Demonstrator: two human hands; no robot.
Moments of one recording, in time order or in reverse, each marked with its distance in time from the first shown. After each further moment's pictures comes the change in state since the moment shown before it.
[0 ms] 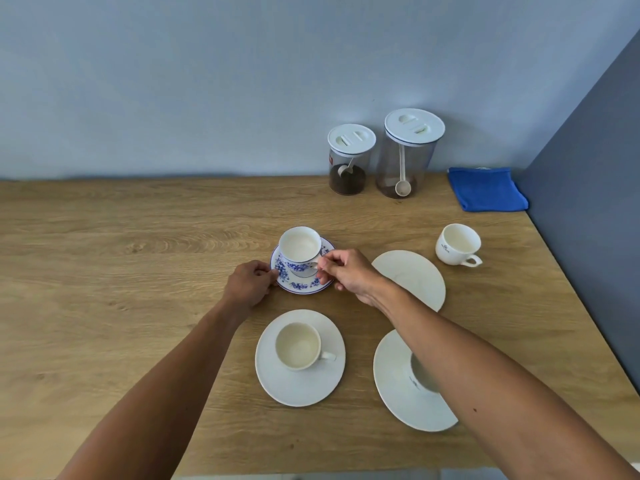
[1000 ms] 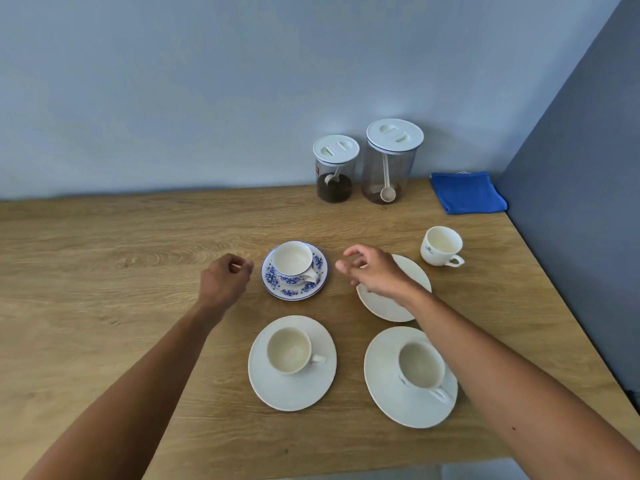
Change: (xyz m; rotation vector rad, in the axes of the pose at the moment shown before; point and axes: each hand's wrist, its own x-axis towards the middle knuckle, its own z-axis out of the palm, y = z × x) left_hand -0.013 0.027 -0.027 0.064 0.145 0.124; right_hand -0.038 -0.006 -0.060 -0.293 0.122 -0.075
